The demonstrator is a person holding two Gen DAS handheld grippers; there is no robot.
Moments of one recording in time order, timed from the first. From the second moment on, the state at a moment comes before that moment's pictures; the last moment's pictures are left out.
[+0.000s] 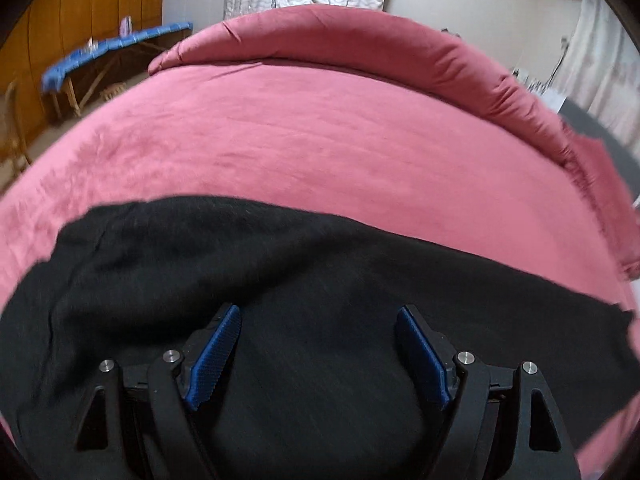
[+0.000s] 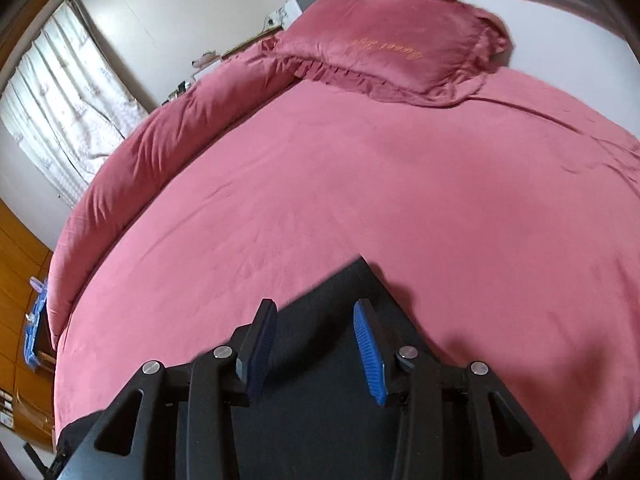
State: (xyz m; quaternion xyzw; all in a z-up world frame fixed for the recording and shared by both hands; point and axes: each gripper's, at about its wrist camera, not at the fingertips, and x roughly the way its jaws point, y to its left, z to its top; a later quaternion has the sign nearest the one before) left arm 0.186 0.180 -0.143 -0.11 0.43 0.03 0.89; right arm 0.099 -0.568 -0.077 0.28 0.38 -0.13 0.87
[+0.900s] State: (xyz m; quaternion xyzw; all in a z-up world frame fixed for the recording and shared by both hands) left arm 0.201 0.209 -0.172 -0.03 0.40 0.03 0.91; right arm 0.067 -0.625 -0.095 0.33 0.35 -0.20 0.86
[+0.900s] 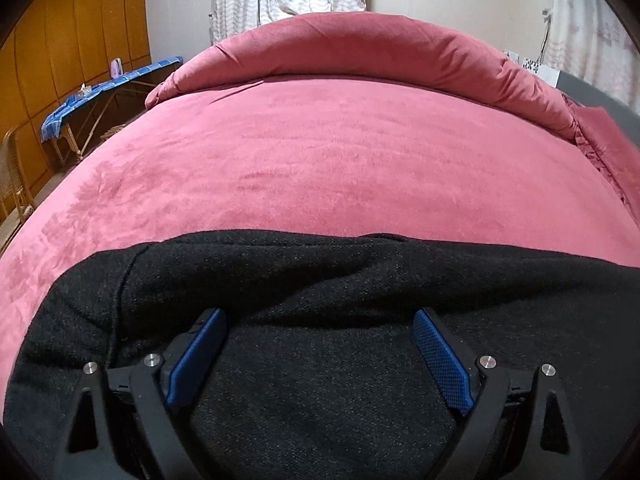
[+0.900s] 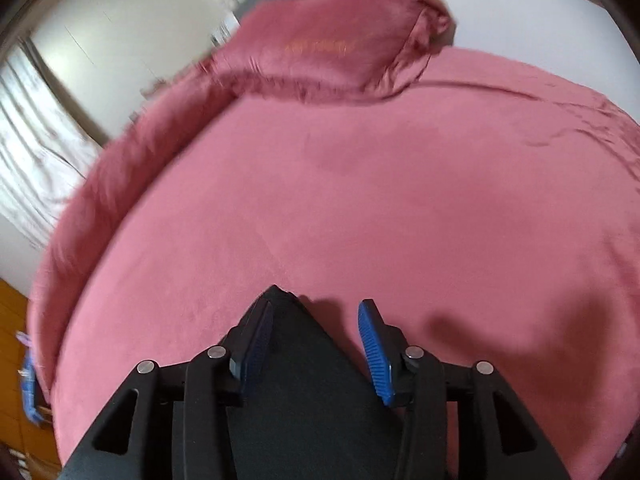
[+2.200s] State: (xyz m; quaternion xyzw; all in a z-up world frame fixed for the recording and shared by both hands) left arm 0.166 0.139 -0.161 -0.02 0.44 0.04 0.90; right arm -0.099 -0.622 -0.178 0.65 0.20 -0.19 0.70
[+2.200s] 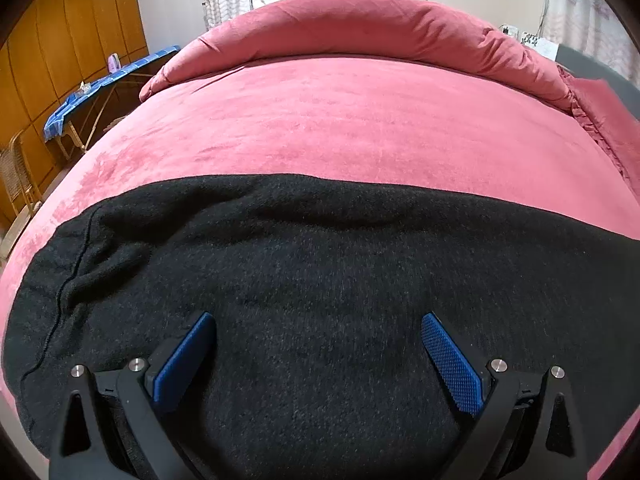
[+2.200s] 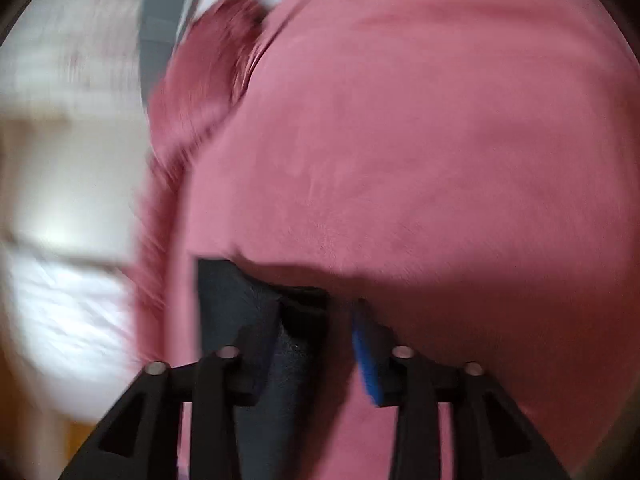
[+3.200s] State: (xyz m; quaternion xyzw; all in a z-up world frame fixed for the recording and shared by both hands) left arm 0.095 0.200 -0.136 -0.07 0.43 0.01 0.90; right arm 0.028 -0.163 -0.154 0.35 0.57 0.31 0.67
